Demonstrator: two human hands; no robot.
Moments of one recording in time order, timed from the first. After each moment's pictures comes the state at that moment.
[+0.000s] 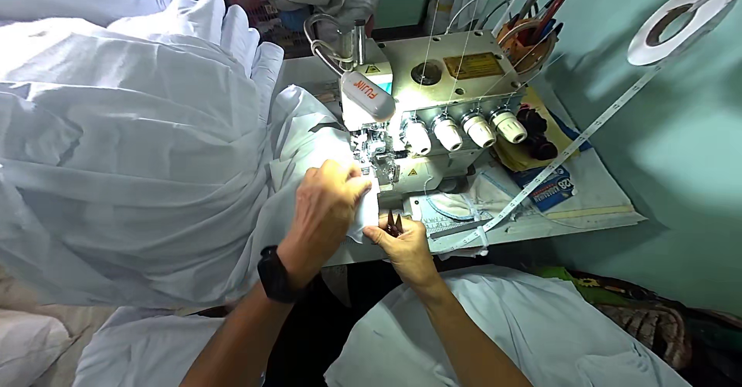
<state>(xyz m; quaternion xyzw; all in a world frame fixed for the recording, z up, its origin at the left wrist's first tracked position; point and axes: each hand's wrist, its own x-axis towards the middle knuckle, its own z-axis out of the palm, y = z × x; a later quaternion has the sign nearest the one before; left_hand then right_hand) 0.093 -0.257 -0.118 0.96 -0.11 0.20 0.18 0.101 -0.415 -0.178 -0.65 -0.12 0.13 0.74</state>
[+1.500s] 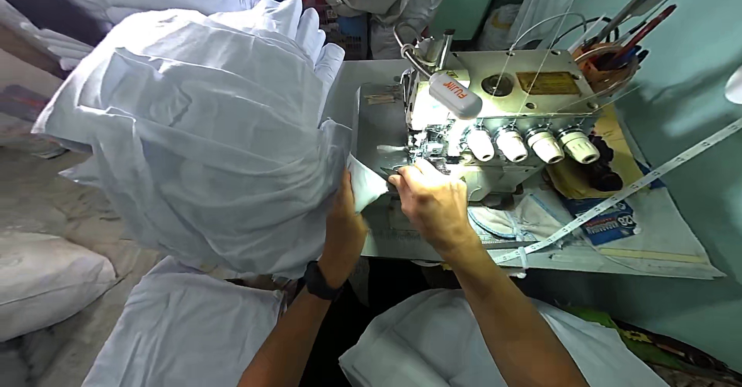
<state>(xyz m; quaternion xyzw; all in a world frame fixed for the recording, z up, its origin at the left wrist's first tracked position) 0.044 -0.263 -0.171 0.88 0.20 0.27 0.33 0.144 -0.379 -0.130 -0.85 -0.40 -0.20 0.26</state>
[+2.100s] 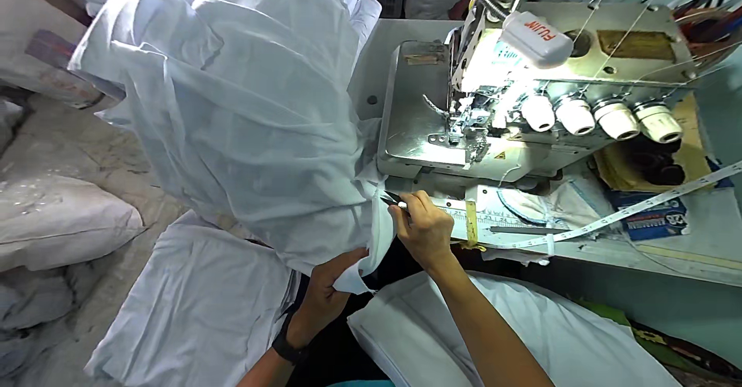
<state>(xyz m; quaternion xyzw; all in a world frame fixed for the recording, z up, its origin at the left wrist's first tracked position) -0.101 -0.280 -0.190 0.78 0.03 0.28 0.56 0.081 -0.380 -0.223 -0.82 -0.40 -0.19 0.37</state>
